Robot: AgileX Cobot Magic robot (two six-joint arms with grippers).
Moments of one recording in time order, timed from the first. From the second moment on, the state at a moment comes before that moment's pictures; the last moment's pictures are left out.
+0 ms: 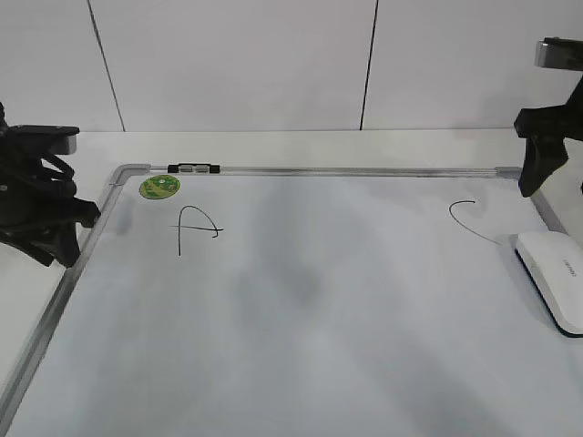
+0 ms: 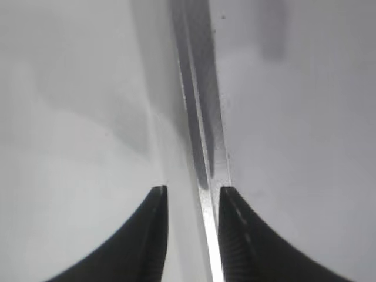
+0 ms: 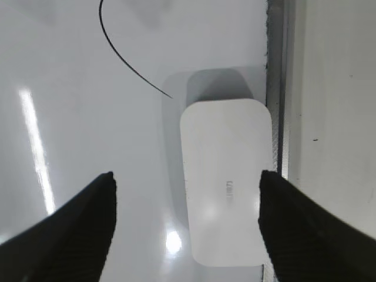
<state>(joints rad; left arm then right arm) -0.15 1.90 -1.21 -0.10 0.82 0.06 0.01 1.79 -1.49 0.06 1.22 0.04</state>
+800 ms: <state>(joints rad) -0.15 1.70 -1.33 -0.09 1.20 0.06 0.01 1.58 -1.44 0.08 1.22 0.04</state>
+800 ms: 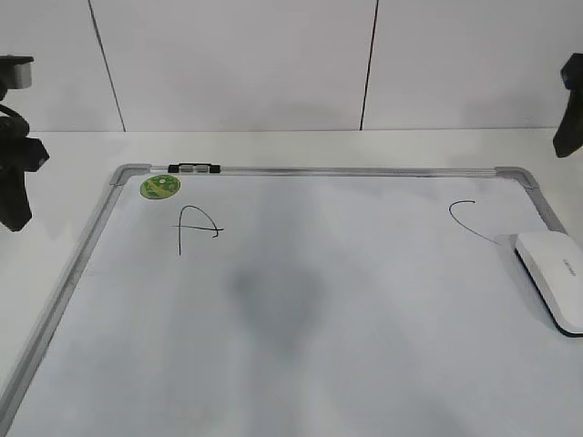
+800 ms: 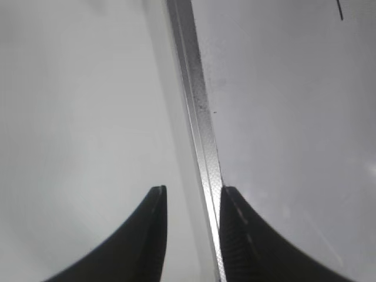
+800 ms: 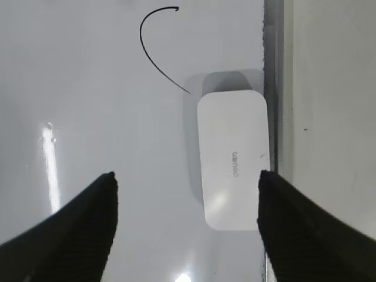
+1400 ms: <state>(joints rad) -0.15 1.34 -1.04 -0.09 1.22 0.06 0.01 1.06 -1.08 0.08 1.24 0.03</state>
